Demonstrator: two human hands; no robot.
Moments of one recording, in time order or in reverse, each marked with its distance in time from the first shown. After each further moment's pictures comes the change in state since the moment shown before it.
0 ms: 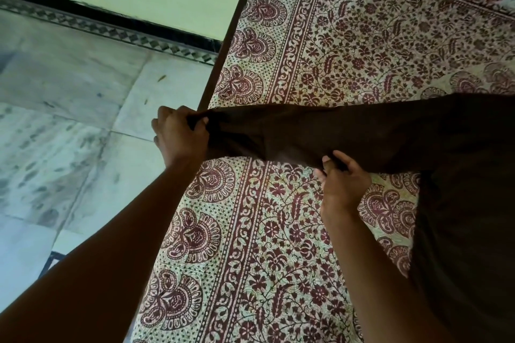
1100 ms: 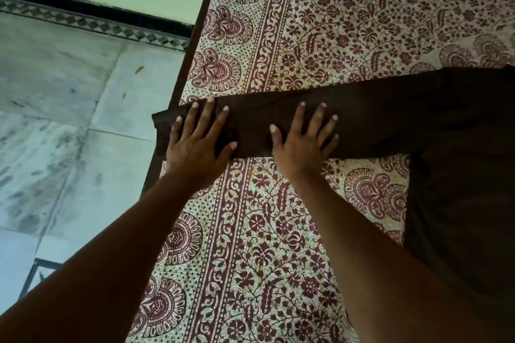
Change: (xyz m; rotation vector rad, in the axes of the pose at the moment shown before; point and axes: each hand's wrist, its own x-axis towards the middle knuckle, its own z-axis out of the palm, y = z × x) left_hand -0.030 -0.029 0.062 0.480 -0.361 0.629; right_hand 0.038 0.032 0.032 -1.461 -0.190 -0.664
